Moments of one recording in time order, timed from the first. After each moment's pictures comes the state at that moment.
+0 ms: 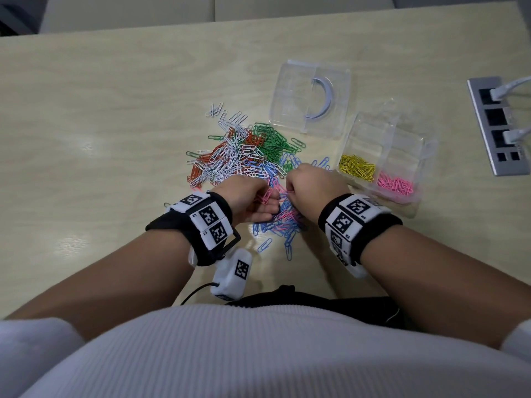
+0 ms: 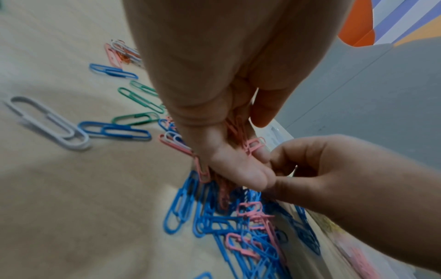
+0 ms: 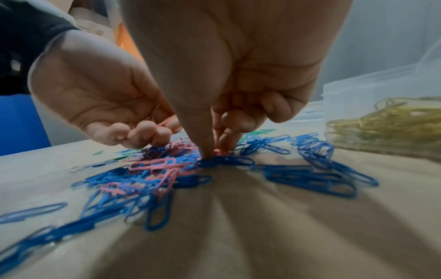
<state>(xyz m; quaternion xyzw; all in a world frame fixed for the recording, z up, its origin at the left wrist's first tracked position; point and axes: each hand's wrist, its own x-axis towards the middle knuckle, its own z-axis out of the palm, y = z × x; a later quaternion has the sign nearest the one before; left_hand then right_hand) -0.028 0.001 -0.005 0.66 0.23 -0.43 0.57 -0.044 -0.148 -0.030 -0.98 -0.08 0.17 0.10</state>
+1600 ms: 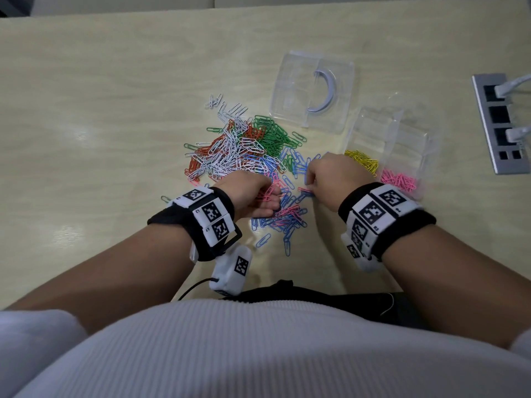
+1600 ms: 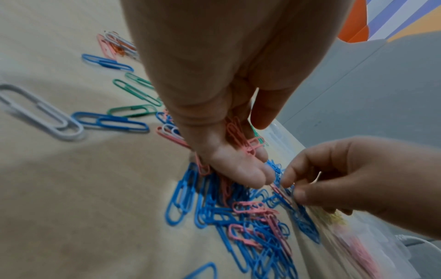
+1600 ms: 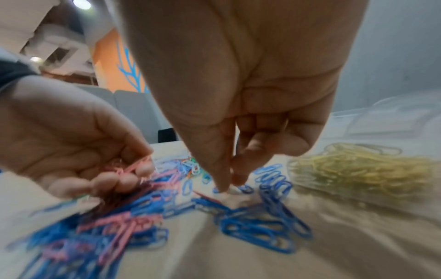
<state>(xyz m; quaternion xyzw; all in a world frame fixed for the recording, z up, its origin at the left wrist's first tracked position) -0.028 -0.002 -0.012 0.66 0.23 -0.44 0.56 -0.038 -0.176 -0.018 -0.97 -0.03 0.23 0.07</state>
